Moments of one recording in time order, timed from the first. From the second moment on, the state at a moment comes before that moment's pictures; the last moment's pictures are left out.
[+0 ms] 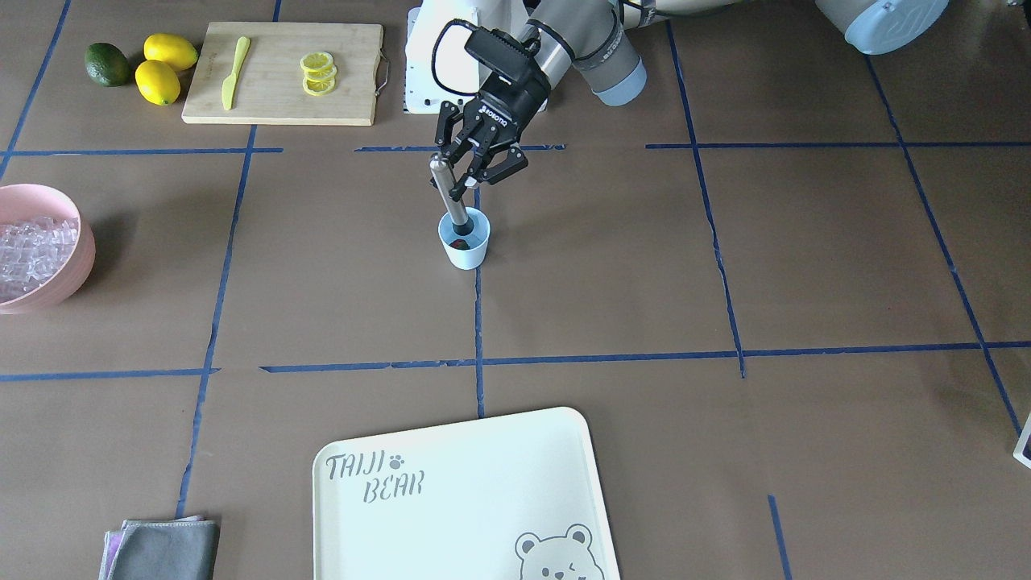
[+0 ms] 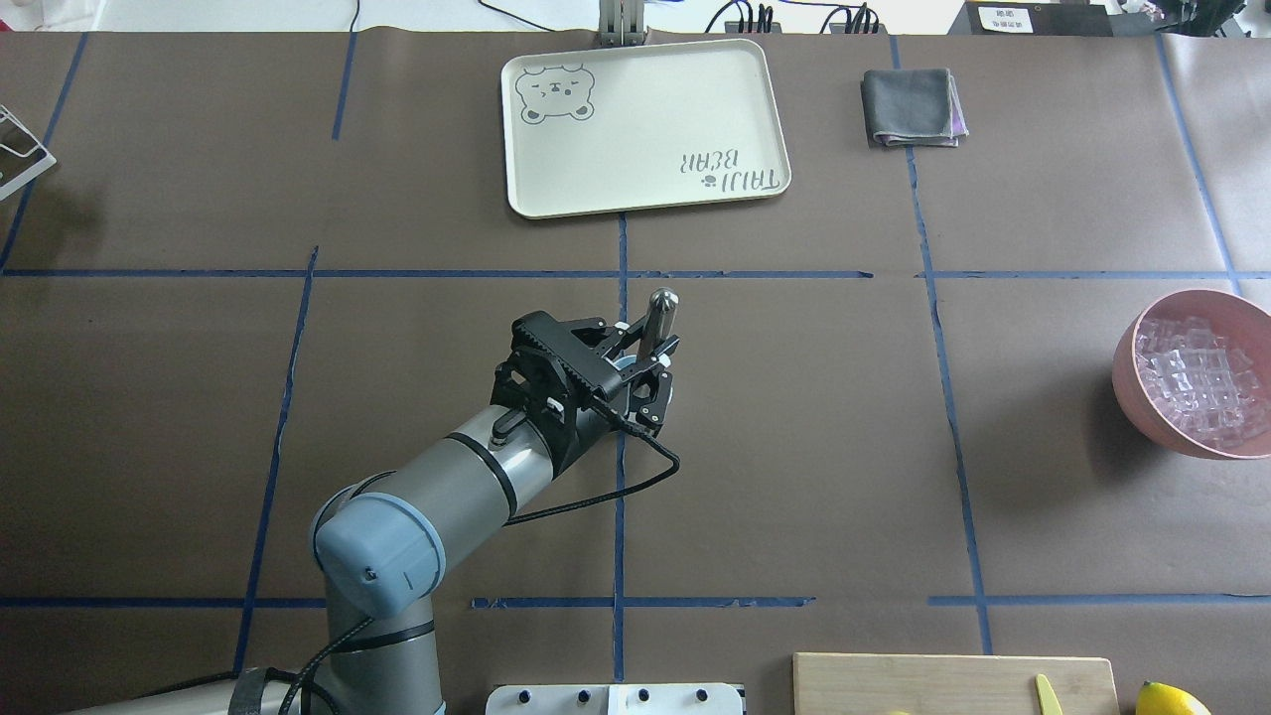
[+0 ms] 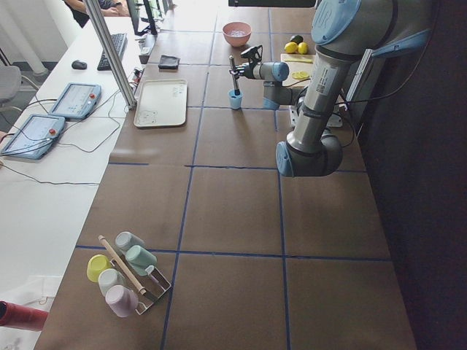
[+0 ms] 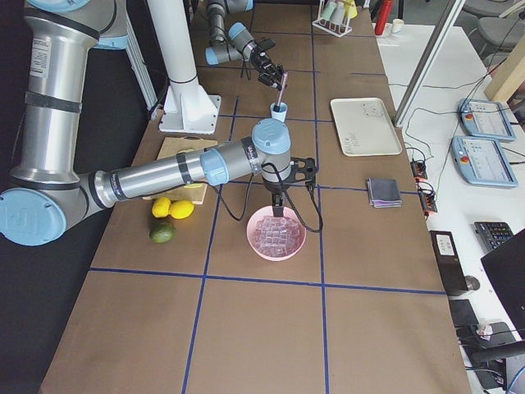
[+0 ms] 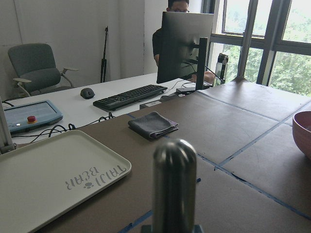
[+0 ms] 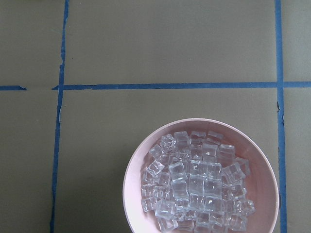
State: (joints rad) left arm -0.25 -2.15 -1.65 -2.65 -1.06 -0.50; right arm 1.40 -1.76 2.04 -1.47 2.42 0.39
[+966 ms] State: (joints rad) left arm -0.25 -2.16 -1.69 -2.65 -1.06 -0.50; right arm 1.40 -1.76 2.04 -1.47 2.42 0.39
